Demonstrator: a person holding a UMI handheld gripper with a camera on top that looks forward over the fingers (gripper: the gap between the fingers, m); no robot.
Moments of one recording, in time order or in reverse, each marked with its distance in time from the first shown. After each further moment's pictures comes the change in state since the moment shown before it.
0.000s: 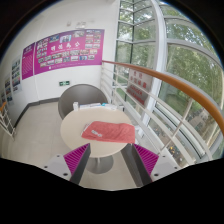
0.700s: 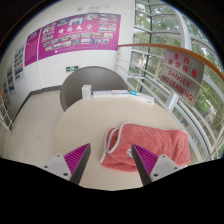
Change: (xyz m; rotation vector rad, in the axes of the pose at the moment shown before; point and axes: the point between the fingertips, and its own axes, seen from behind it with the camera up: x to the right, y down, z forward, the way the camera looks) arm -0.184 0.022 0.356 -0.088 -0.083 -0.073
